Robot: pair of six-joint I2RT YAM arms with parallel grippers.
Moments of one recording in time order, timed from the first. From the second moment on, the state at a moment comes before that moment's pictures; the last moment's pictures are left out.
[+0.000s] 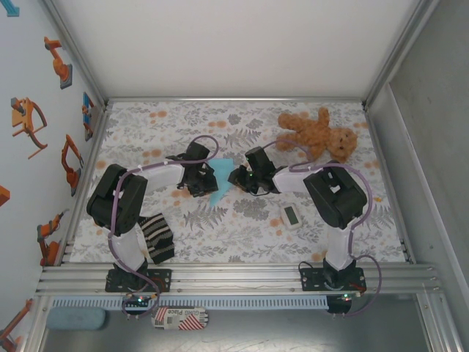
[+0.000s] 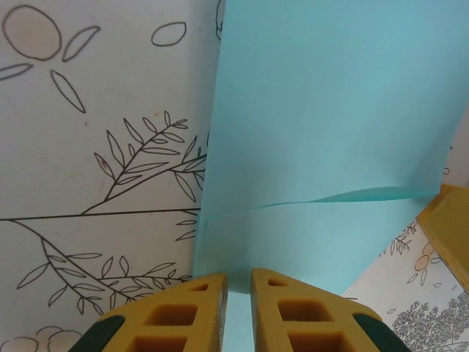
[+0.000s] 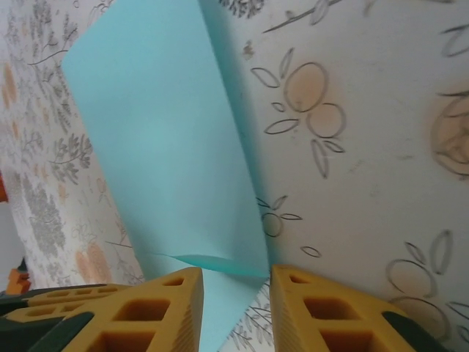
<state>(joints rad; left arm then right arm) -0.57 1.82 1.05 -0.45 0.23 -0.74 0.65 1.94 1.02 0.10 -0.35 1.03</state>
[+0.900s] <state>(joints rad) -0.55 1.70 0.98 -0.44 0.18 -0.75 0.65 1.96 0.96 0.33 -0.39 1.07</state>
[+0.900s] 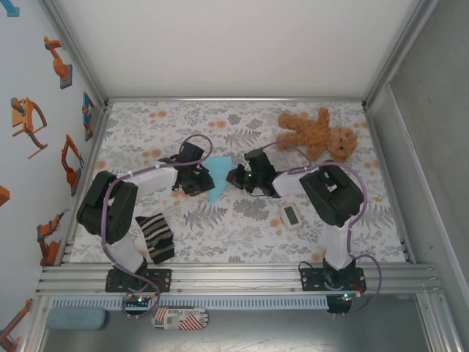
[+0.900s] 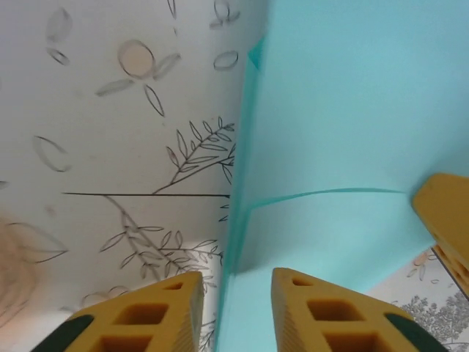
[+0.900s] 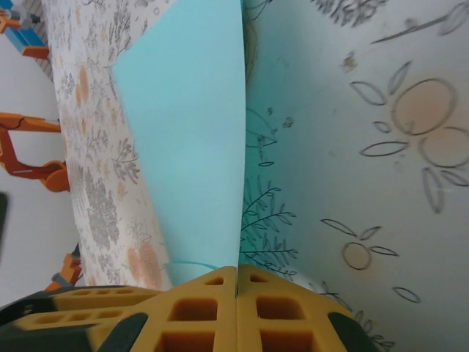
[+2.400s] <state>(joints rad) -0.88 1.66 0.76 0.22 0.11 0.06 0.63 1.56 0.70 0.14 -0.08 1.43</state>
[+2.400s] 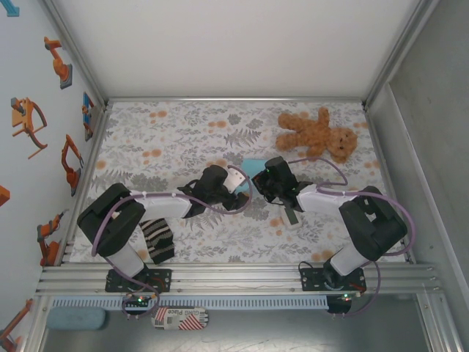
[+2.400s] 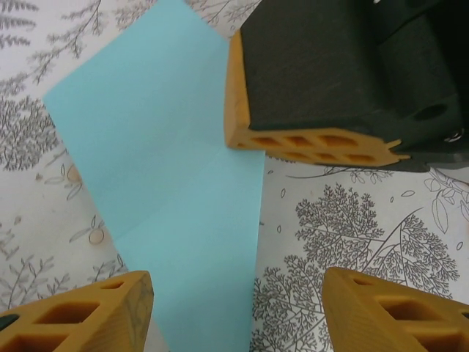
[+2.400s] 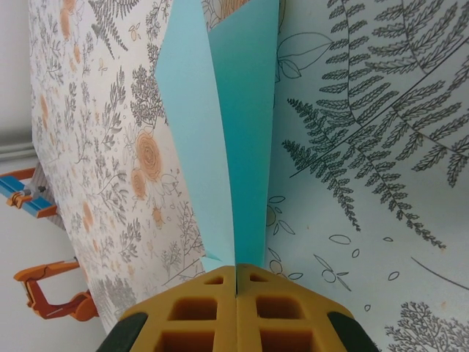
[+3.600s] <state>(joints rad) -0.87 1.78 0.71 0.44 0.11 0.20 0.62 1.55 0.70 0.08 -0.14 1.47</state>
